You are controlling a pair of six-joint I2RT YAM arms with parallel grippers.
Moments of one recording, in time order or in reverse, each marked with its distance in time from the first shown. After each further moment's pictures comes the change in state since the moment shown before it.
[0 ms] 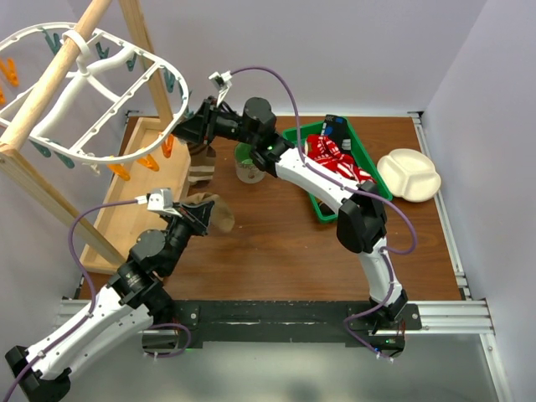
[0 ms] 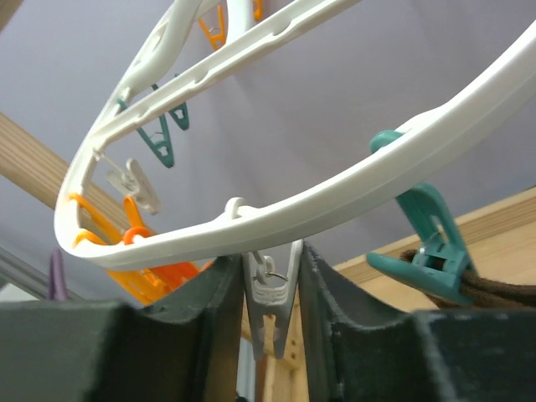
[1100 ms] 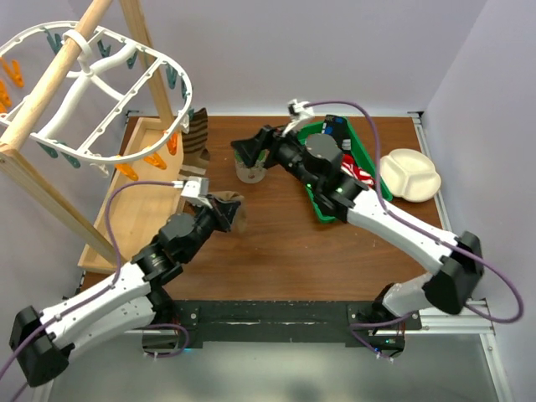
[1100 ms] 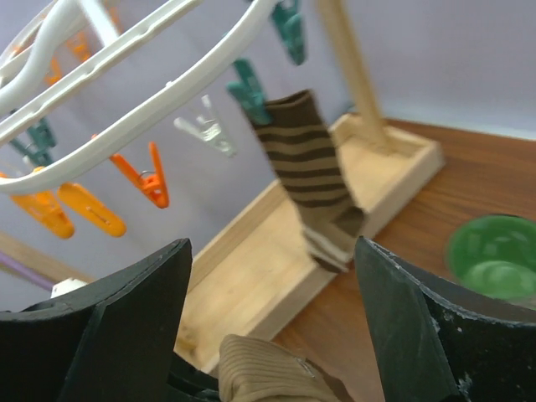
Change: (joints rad) left arm -0.029 0.262 0.043 0.125 0.119 0.008; right arm 0.016 -0.689 -0.735 -0.158 0.558 -0.262
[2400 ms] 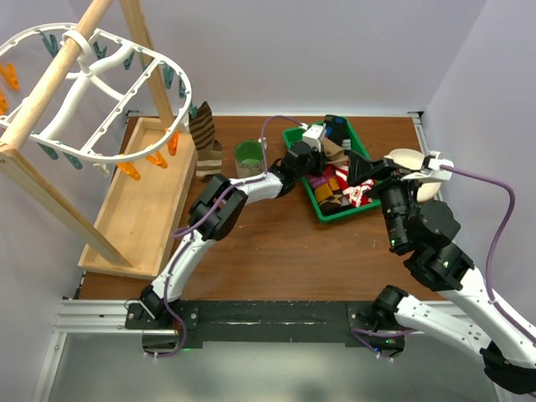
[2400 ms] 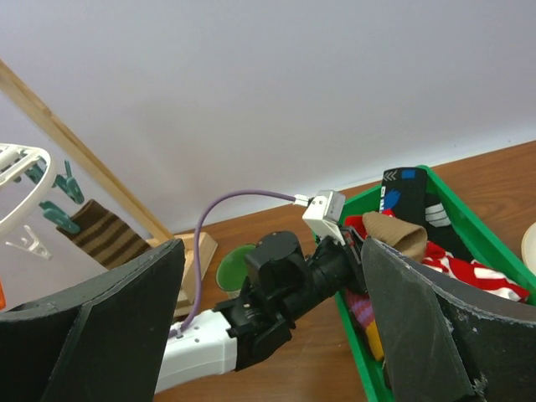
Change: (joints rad) left arm 0.034 1.825 1.420 0.269 0.347 0.146; right arm 0.000 -0.815 -0.350 -0.339 0.750 -0.175
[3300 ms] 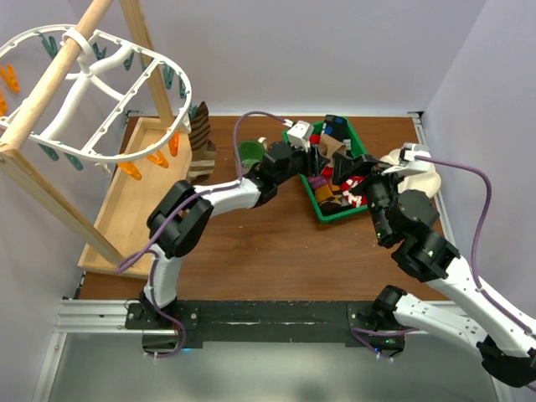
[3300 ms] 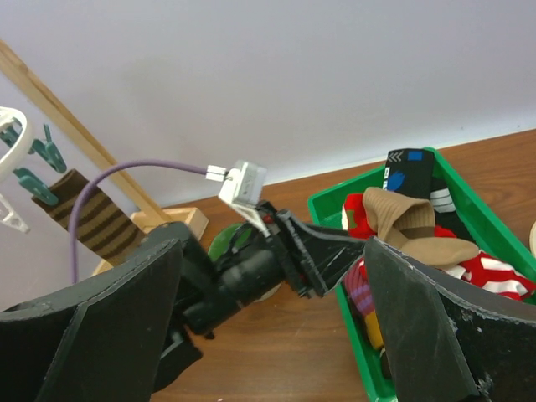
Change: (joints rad) left arm -0.018 -0.445 -0.458 0.137 0.034 0.003; right arm 0.000 0.085 0.001 0.000 -0.036 0.003
